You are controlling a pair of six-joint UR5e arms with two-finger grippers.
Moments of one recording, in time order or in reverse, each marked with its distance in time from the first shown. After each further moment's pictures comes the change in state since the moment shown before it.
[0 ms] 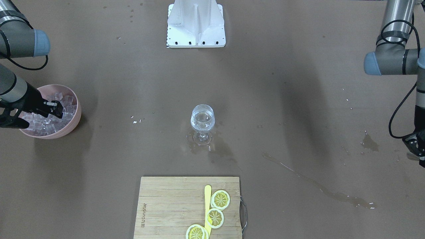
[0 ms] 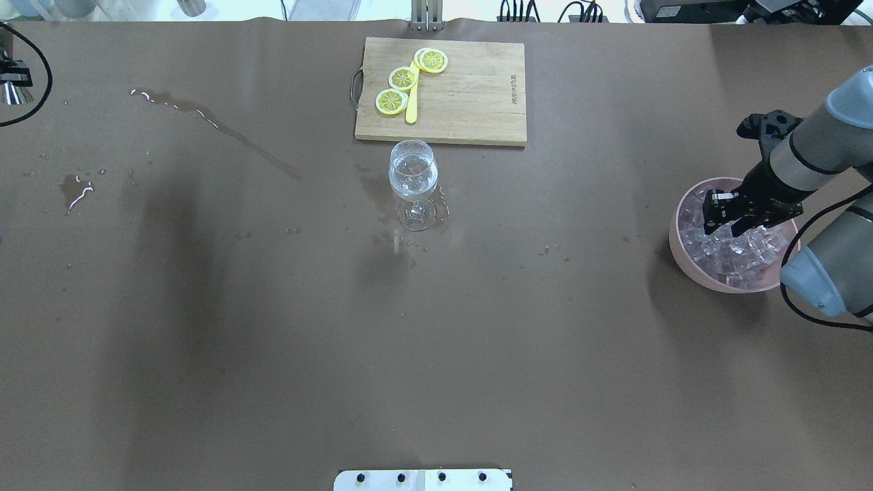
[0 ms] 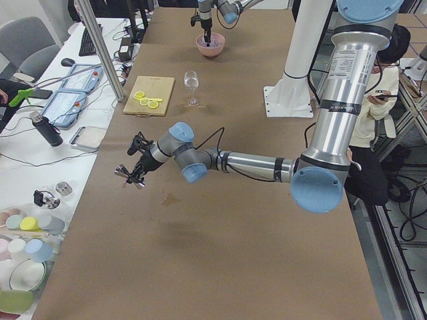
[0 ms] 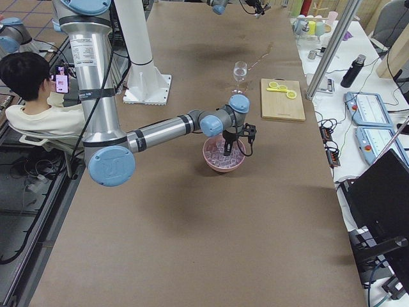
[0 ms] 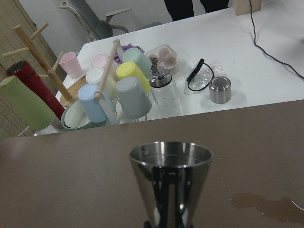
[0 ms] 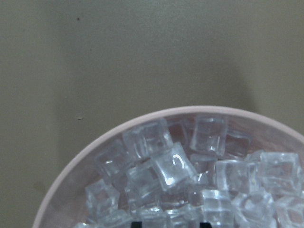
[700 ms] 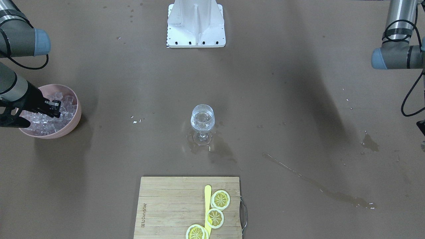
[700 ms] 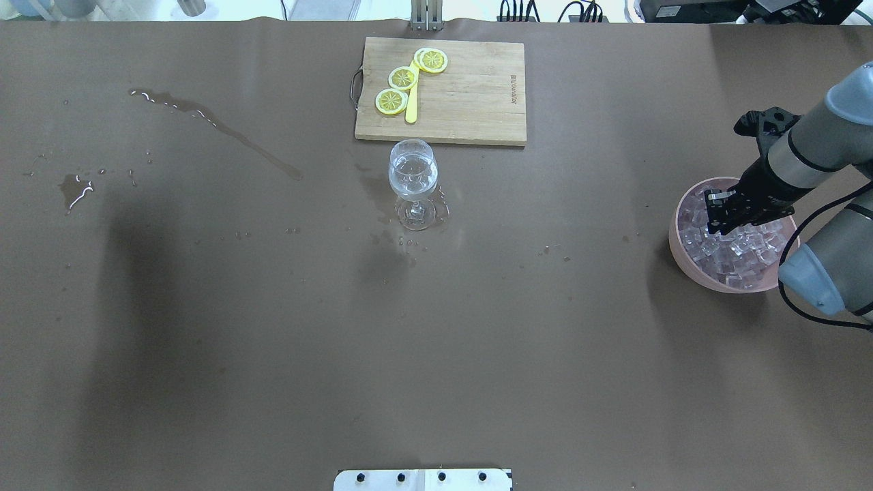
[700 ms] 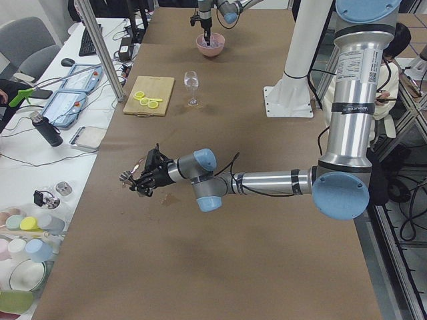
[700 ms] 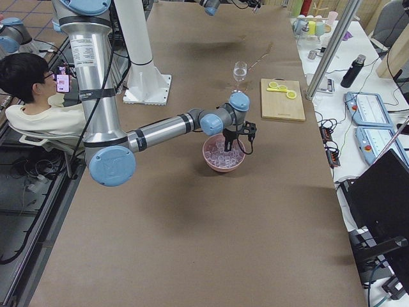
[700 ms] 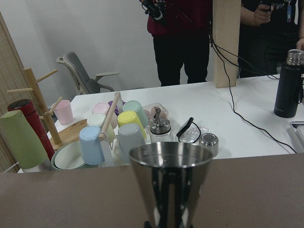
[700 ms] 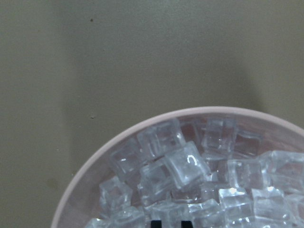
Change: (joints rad) left arm 0.046 0.131 0.074 -0.422 0.183 -0.070; right arm 0.001 0.008 0.012 0.000 0.011 0.001
